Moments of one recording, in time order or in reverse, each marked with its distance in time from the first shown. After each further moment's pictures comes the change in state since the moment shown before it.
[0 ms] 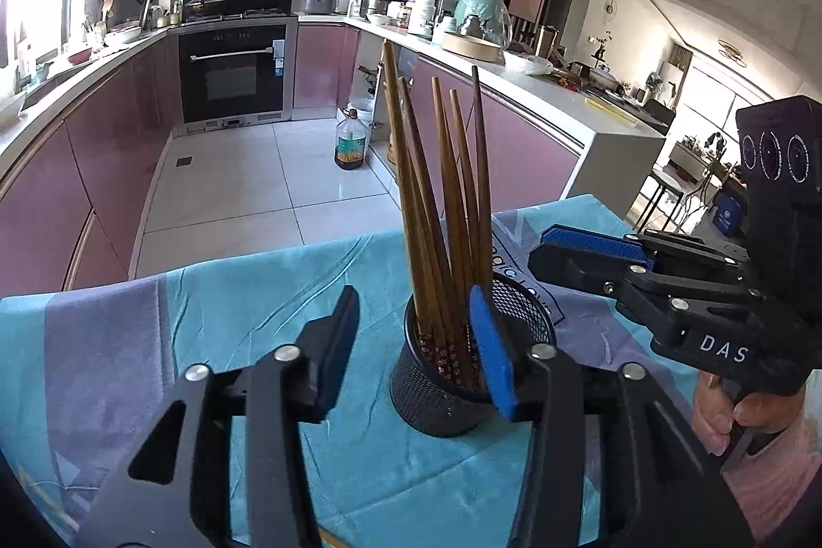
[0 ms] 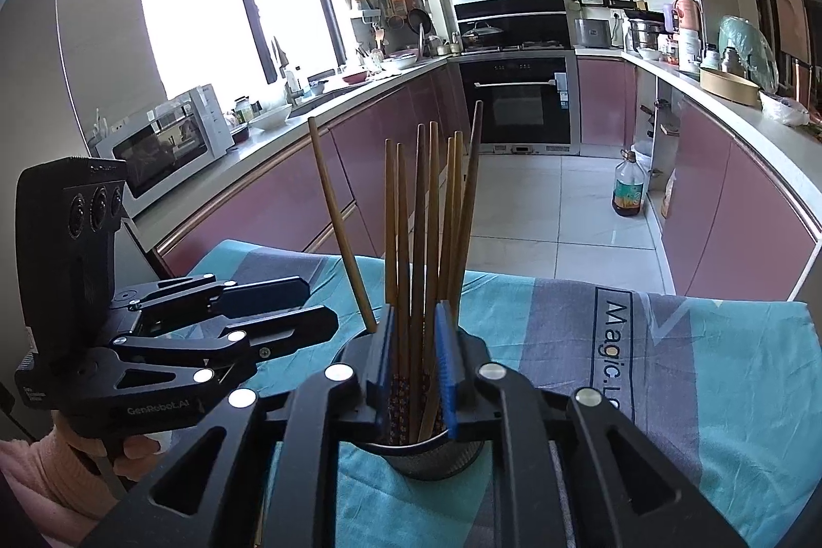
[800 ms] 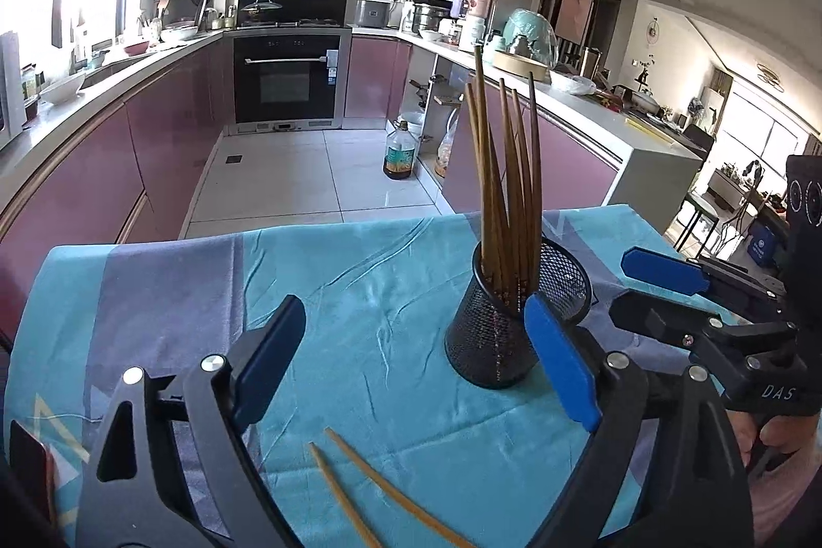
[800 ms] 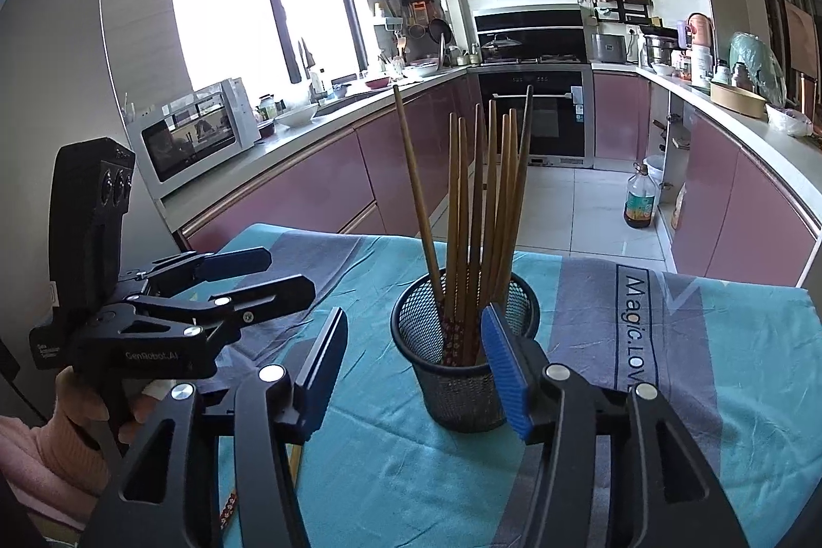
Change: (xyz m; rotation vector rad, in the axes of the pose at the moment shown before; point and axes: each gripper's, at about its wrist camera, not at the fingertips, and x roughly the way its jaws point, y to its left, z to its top) left arm -0.056 0.025 -0.043 -0.072 -0.054 0.130; right arm -0.030 0.033 -0.040 -0.047 -0.027 0.037
